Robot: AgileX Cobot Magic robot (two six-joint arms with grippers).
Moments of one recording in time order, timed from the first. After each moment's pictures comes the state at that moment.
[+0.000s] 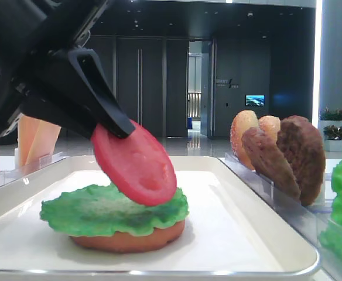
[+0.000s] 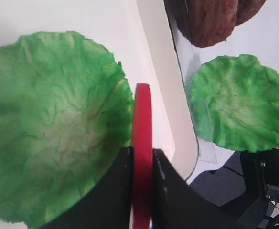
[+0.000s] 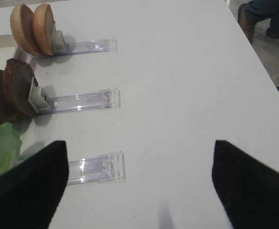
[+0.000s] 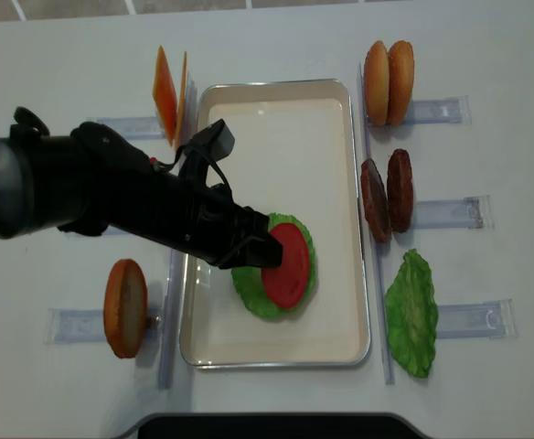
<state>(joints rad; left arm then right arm) -0.48 1.65 -0.75 -1.24 0.65 0.79 0.07 -0.01 -0.51 -0.05 1.14 0.12</state>
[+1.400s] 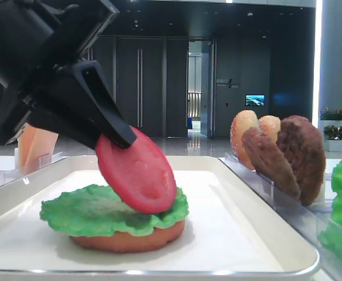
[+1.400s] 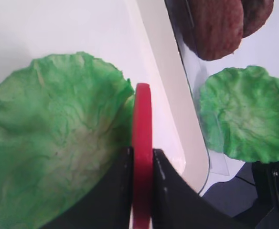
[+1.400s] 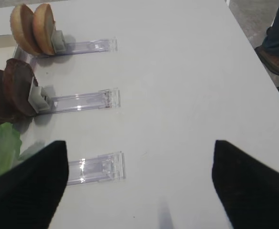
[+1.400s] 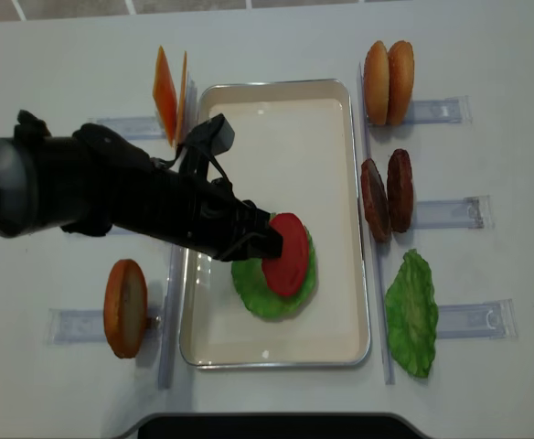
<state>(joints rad) -0.48 1.67 -0.75 -1.29 0.61 0.87 0.07 -0.01 -0.51 -0.05 1.14 0.12</state>
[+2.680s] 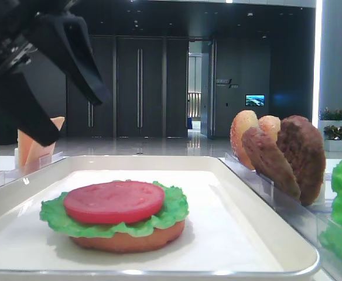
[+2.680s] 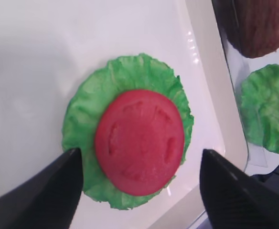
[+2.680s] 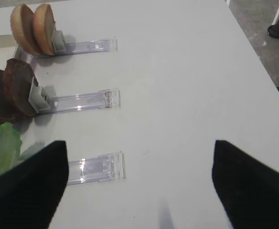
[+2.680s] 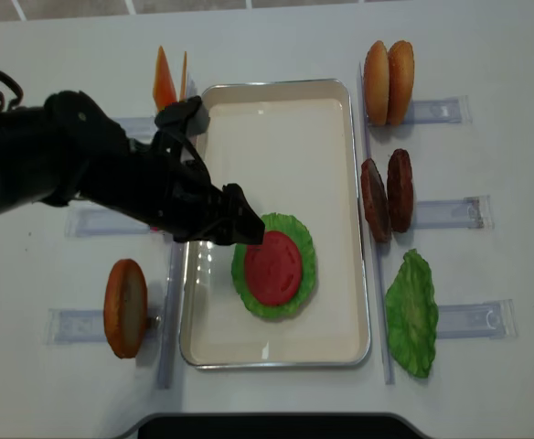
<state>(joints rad) -0.41 1.58 -0.81 -0.89 0.64 0.56 0.07 -0.01 -0.51 -0.05 1.14 0.12</state>
